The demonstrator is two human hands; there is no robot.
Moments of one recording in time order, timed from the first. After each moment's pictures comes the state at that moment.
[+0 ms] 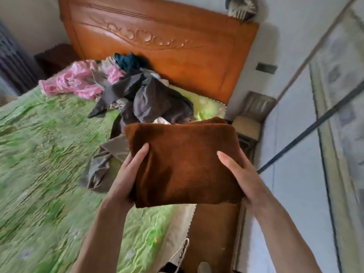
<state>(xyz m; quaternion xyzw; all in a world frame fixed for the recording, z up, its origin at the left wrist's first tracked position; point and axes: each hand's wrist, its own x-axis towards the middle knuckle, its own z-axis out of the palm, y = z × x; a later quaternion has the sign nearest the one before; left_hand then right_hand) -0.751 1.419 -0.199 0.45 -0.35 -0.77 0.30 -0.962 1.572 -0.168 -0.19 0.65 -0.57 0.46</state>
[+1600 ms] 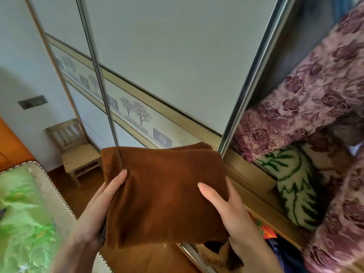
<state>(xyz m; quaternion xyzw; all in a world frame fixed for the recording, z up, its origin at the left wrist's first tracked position) -0.962 1.549 -0.204 0.07 -0.57 -0.79 -0.20 -0.854 1.823 -0.126 0.19 0.64 -0.75 -0.01</state>
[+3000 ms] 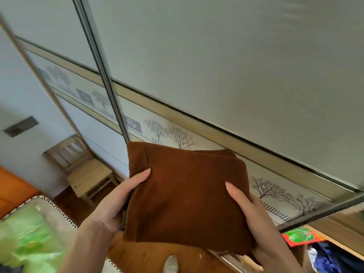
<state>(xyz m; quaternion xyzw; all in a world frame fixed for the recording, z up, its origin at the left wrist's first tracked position) -1.211 1.461 -0.146 0.03 -0.59 -0.72 -0.35 -1.068 1.702 -0.142 0.34 0.52 -0.78 -0.01</state>
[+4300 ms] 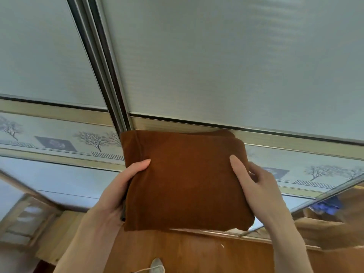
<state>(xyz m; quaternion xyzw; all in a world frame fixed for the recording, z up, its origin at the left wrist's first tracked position) -1.520 1.402 -0.157 -0.06 -0.67 -0.57 -0.47 -1.273 1.534 -0.118 0.50 0.69 -0.47 -0.23</state>
